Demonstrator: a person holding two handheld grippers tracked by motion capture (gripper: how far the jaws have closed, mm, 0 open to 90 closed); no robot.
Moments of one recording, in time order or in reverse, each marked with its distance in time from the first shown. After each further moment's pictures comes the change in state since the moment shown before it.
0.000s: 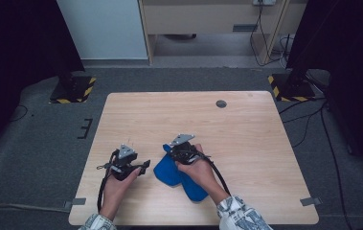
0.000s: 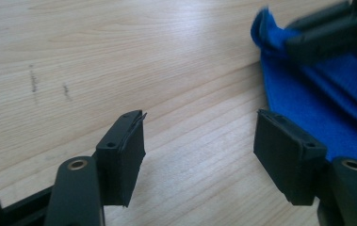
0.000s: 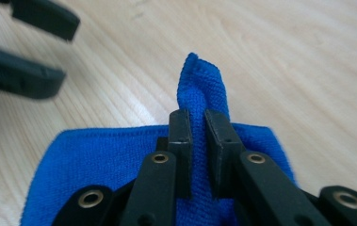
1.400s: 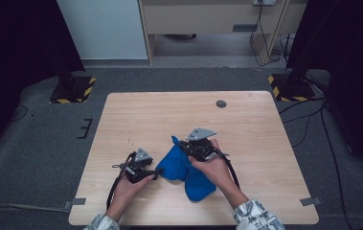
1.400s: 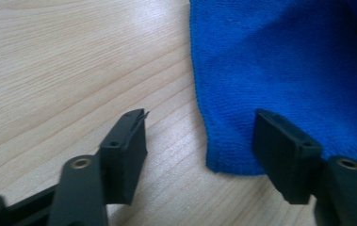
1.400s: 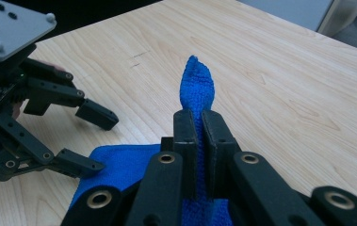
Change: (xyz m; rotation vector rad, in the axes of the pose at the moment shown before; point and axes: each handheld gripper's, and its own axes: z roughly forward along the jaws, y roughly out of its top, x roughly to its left) left arm -0.028 -0.003 0.030 0.072 -0.114 0.122; right arm -0.017 0.006 -0.064 -0.144 -0.008 0.007
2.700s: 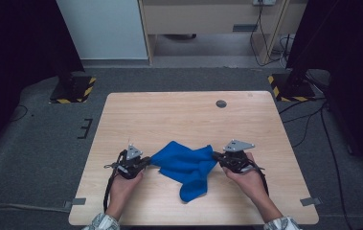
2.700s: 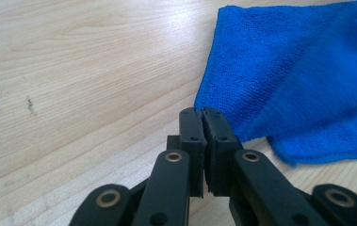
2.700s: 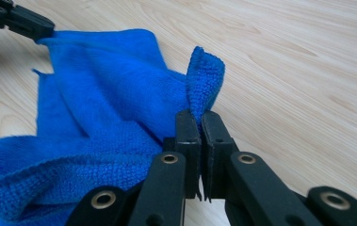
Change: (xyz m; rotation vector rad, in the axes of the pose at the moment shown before) left arm 0.017 -0.001 -0.018 -0.052 0.107 -0.054; right arm -0.051 -0.080 -0.069 0.052 -0.069 0.087
